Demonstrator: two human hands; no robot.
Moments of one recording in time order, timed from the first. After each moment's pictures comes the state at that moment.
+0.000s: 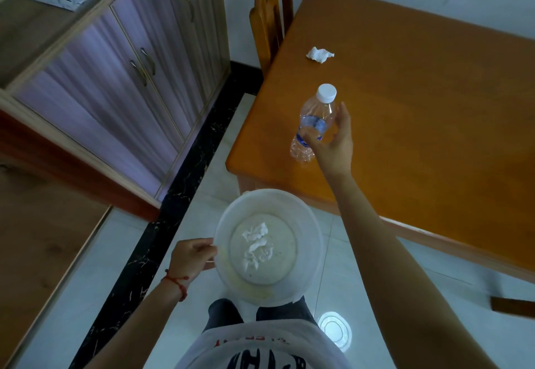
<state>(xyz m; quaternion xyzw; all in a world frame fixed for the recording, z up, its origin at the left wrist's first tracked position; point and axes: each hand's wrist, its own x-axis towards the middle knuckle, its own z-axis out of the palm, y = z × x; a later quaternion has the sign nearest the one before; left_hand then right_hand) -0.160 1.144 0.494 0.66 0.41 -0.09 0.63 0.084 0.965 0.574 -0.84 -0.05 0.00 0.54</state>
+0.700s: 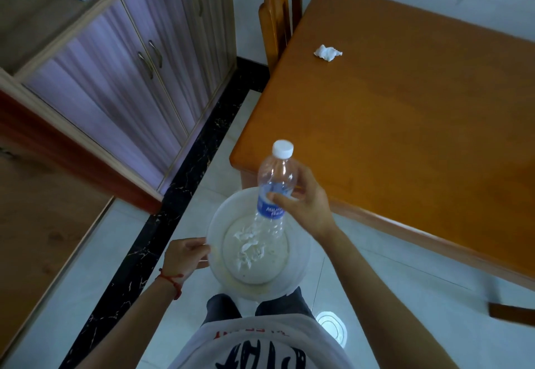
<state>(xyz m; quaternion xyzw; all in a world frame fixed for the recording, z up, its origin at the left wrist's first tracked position) -0.176 1.152 0.484 0.63 0.45 -0.09 0.63 -0.017 0.963 0.575 -0.79 -0.16 0.21 0.55</state>
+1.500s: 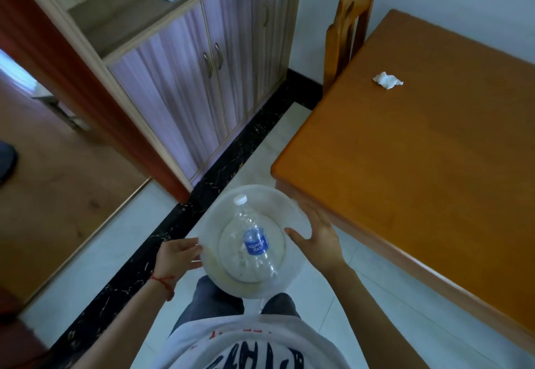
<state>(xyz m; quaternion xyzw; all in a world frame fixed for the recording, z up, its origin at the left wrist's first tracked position) -0.211 1.189 0.496 0.56 0.54 0.02 0.63 -0.030 0.983 0.508 -0.90 -0.27 0.18 0.31</state>
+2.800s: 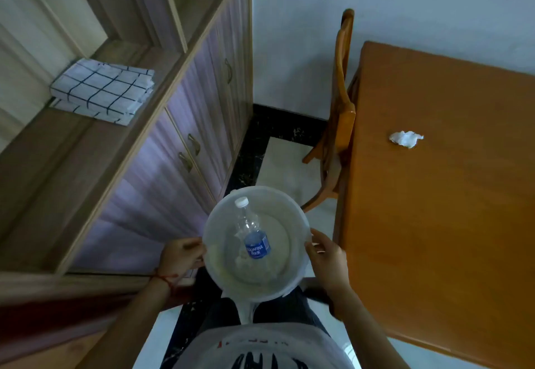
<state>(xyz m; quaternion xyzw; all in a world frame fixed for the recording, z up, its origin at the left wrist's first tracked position) 0.059 1.489 0.504 0.69 0.39 -0.09 0.60 0.132 1.222 0.493 -0.87 0.03 0.19 0.46</state>
